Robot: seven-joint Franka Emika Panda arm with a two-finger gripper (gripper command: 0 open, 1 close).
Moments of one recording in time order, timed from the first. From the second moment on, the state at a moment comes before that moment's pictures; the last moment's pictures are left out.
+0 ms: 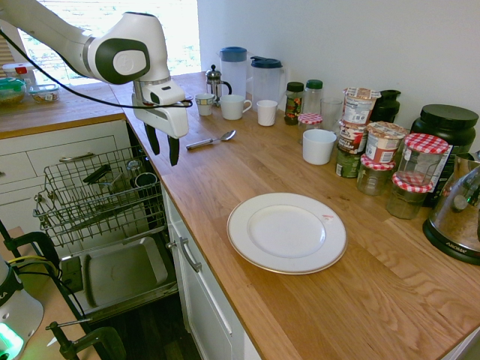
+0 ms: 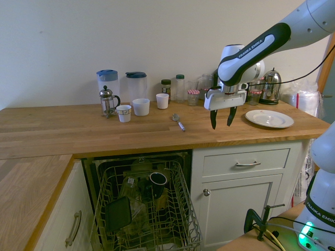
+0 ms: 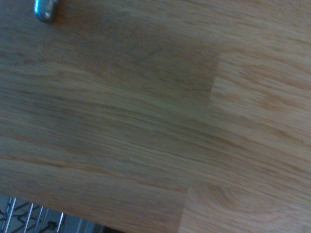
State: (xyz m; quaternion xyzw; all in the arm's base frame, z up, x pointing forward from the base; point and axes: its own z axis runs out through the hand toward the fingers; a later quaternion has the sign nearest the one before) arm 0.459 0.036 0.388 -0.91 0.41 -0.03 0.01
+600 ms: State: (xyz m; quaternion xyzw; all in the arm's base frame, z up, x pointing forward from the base) arm 0.567 0.103 0.402 -0.90 0.43 -0.07 0.04
